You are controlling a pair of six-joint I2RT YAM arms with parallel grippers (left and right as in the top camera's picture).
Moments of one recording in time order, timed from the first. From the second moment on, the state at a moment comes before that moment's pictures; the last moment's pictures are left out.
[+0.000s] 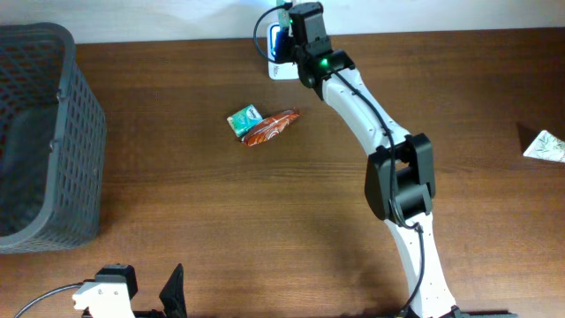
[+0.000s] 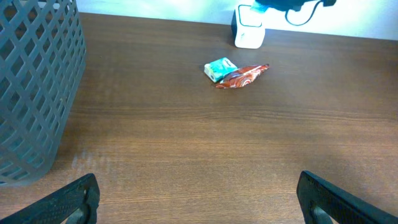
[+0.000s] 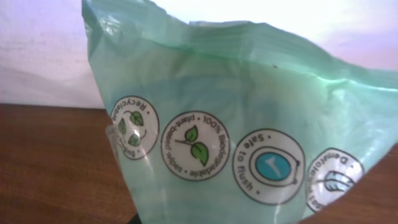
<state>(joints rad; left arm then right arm) -0.17 0.17 0.94 -1.23 -0.03 -0.18 0.38 2.50 2.27 -0.30 0.03 0.29</state>
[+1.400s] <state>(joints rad) -0.17 0.17 0.94 -1.23 -0.03 -0.18 -0.35 2.37 2.28 -1.17 0.42 0.29</state>
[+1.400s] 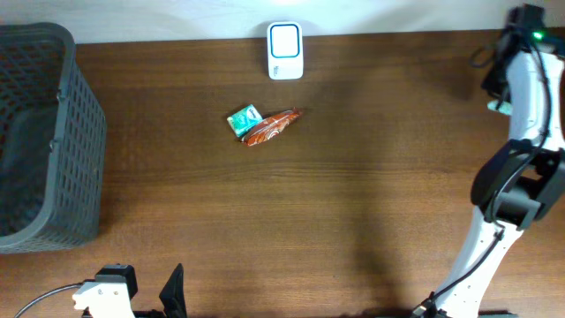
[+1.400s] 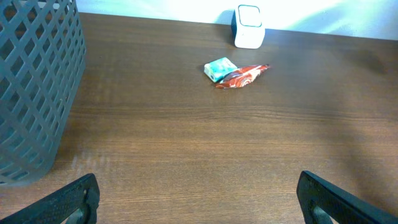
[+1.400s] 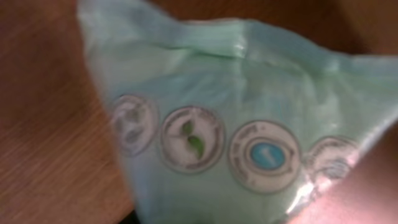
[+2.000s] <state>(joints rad) -0.17 0.17 0.94 -1.24 -0.03 -0.18 -0.34 2.43 2.28 -1.19 -0.16 0.29</state>
